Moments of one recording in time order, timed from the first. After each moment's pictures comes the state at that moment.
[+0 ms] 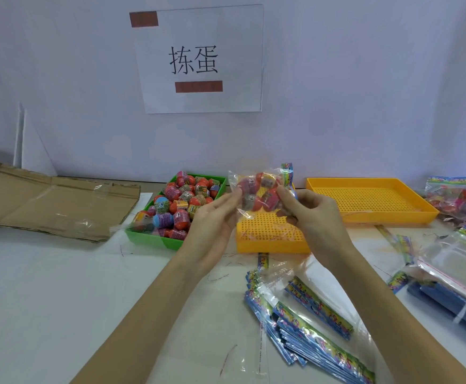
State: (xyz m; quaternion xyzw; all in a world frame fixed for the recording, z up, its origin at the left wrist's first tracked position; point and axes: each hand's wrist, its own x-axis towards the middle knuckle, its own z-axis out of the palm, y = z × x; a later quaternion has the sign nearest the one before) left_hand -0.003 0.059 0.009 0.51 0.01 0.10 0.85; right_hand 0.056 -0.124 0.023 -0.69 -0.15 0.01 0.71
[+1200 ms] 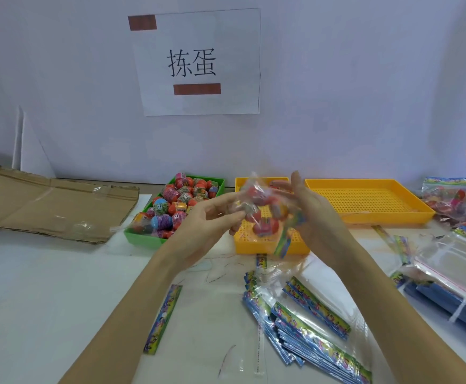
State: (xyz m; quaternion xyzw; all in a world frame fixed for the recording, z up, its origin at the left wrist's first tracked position) left_hand -0.010 0.087 0.008 0.68 -0.12 0.06 0.72; right_hand 0.058 -0.128 0.035 -0.63 -0.17 0.16 0.74
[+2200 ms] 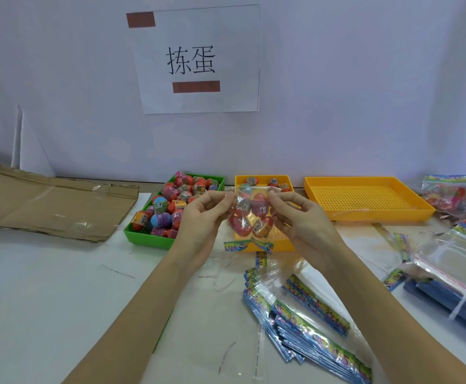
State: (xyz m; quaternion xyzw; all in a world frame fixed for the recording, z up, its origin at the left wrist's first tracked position) left_hand 0.003 0.074 0.000 0.58 0.03 0.19 0.80; right_hand 0.051 -0.116 0.021 -0.58 -0.11 0.16 0.79
